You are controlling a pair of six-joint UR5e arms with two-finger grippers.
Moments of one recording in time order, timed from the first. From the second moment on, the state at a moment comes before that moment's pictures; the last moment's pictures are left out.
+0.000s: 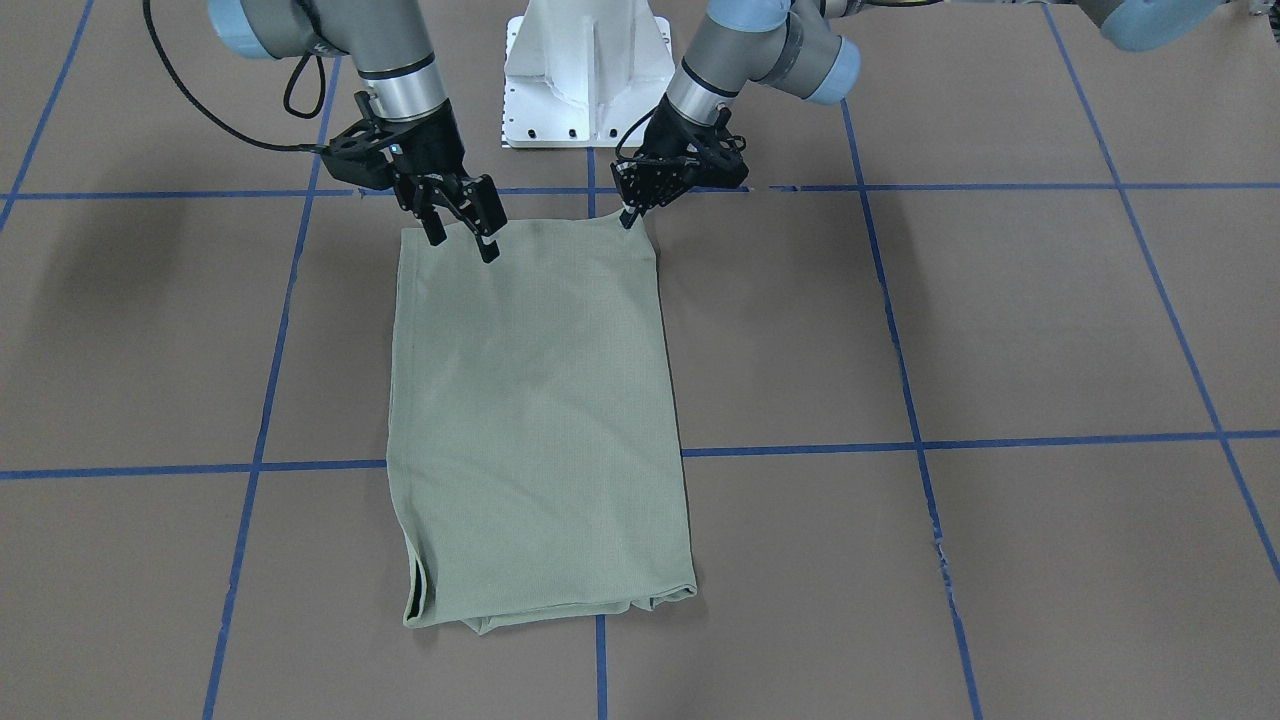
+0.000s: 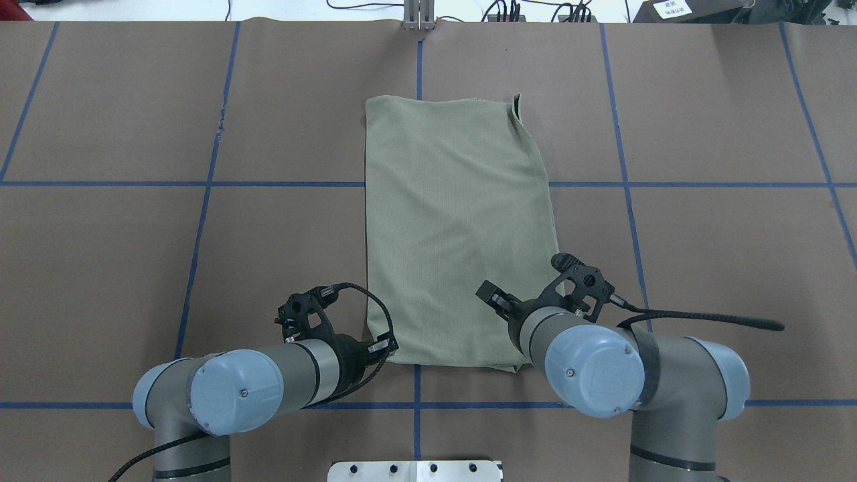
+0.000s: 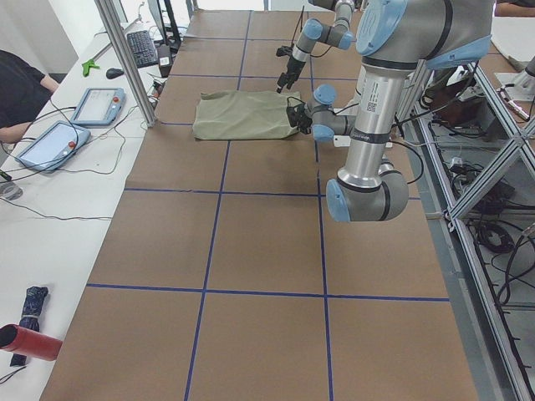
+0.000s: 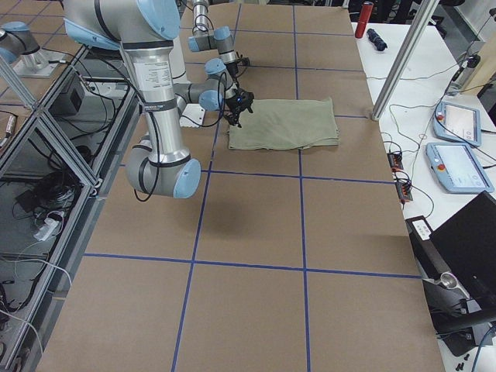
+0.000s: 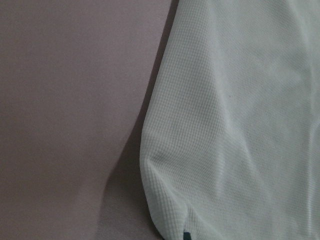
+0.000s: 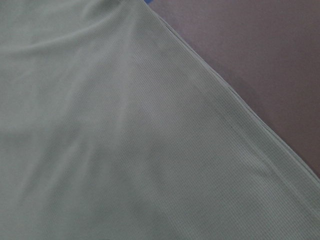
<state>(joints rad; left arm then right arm) -0.19 -1.98 -1.80 -2.20 -1.48 -1.82 0.22 -1.25 2.00 -1.45 1.34 2.03</state>
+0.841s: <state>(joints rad) -0.19 -1.97 -1.80 -2.21 -1.48 -1.82 0.15 -1.31 1.97 -1.48 1.28 2.04</state>
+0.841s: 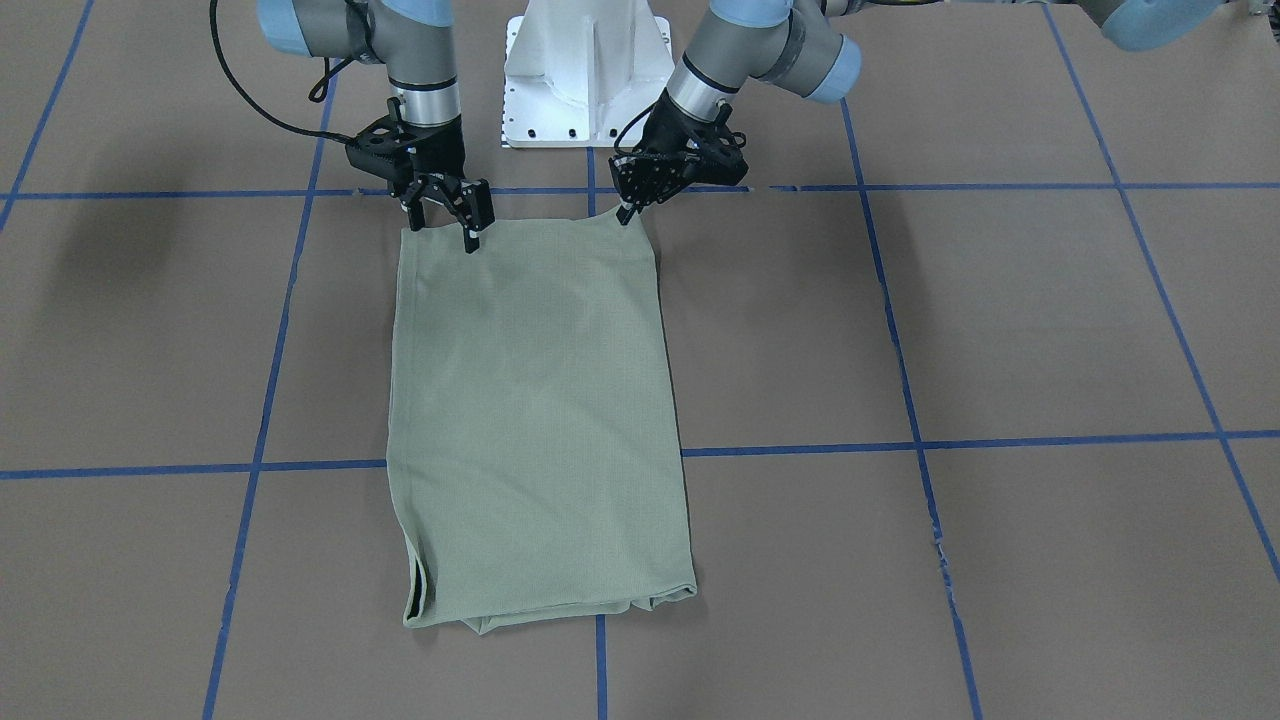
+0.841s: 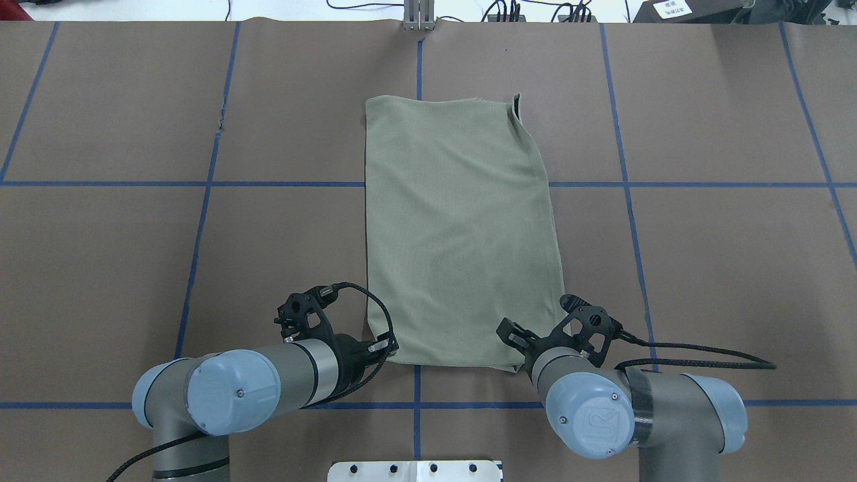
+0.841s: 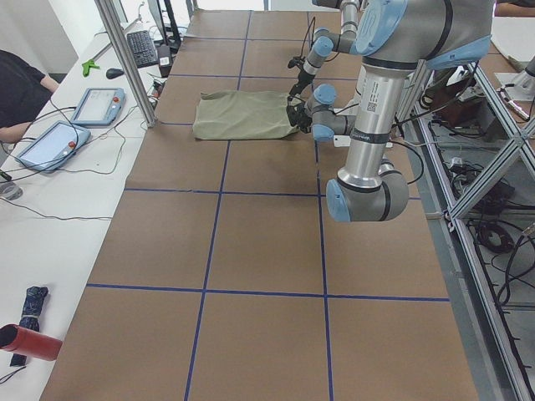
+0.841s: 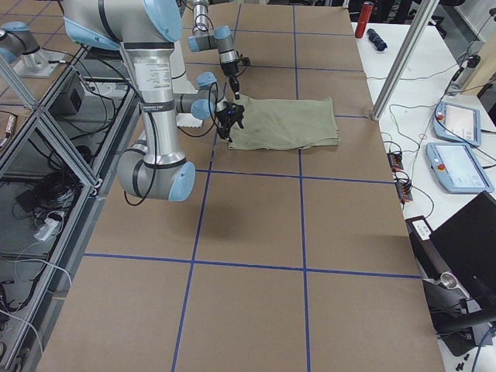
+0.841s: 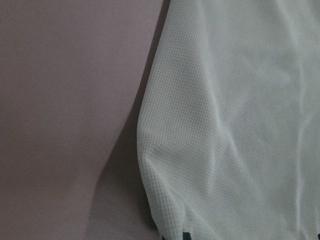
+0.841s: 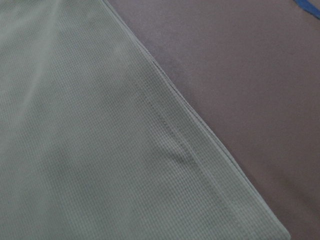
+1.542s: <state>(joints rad) -0.19 -1.97 -1.80 -2.21 -1.48 -1.82 0.14 -1.30 1.94 -1.48 1.27 2.05</state>
